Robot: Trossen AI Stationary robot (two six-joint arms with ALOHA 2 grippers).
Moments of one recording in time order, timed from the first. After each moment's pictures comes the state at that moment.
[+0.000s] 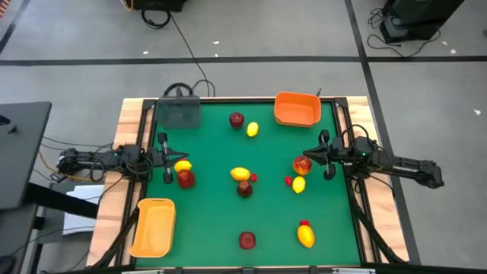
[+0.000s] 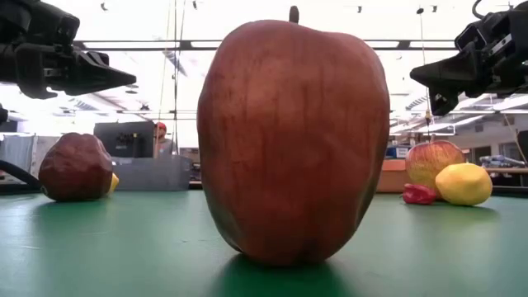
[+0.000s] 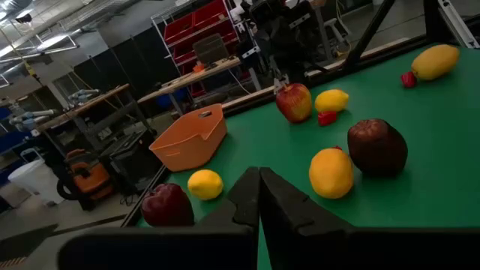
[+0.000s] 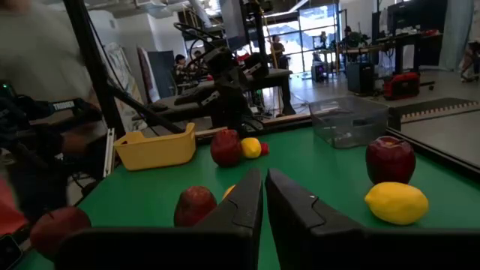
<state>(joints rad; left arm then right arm) -0.09 0.00 0.07 -0.10 -0.28 0.38 -0.23 0.04 0.01 0.08 -0.18 0.19</state>
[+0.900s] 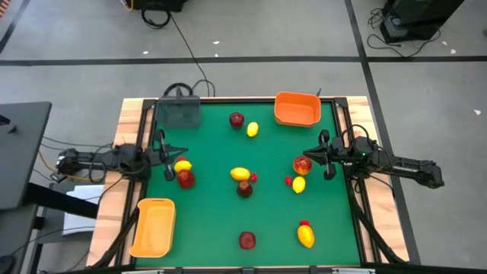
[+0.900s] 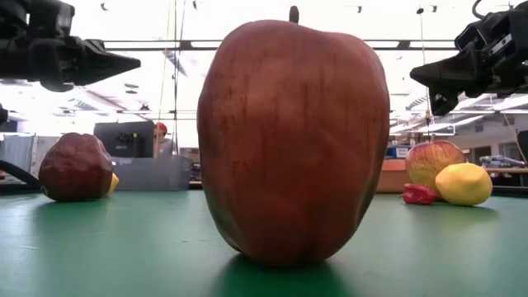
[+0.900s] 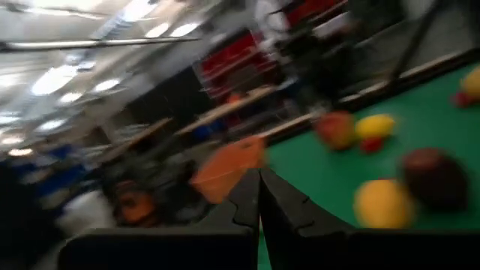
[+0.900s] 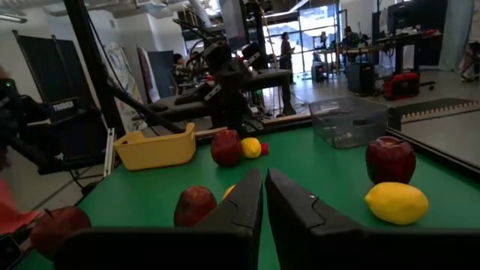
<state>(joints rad) -0.08 0.02 0.03 0.13 -0.38 0.55 -0.23 0.04 0.01 0.08 -0.18 0.19</state>
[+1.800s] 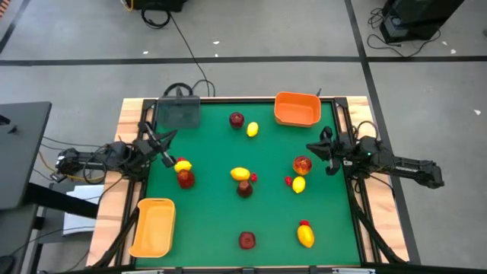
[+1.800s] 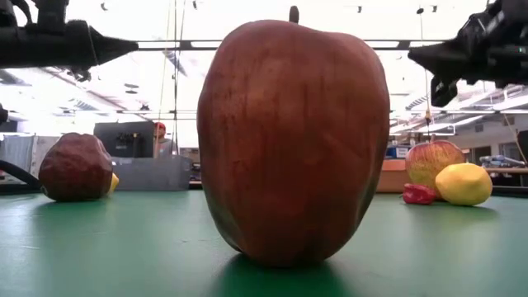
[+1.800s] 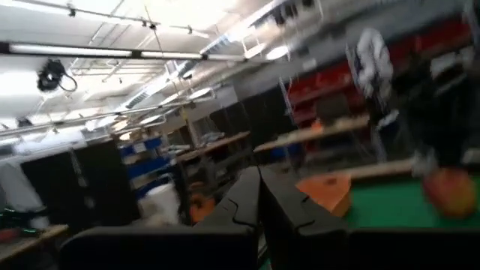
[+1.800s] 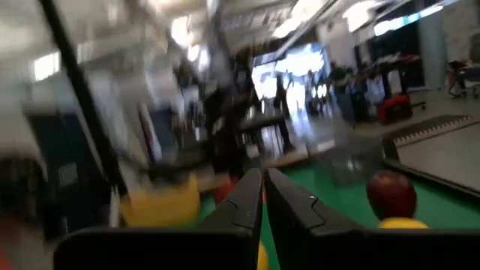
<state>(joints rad) -0.08 0.02 0.03 0.42 -0.58 0.53 -0.23 0.04 0.01 0.29 -0.06 0.40</state>
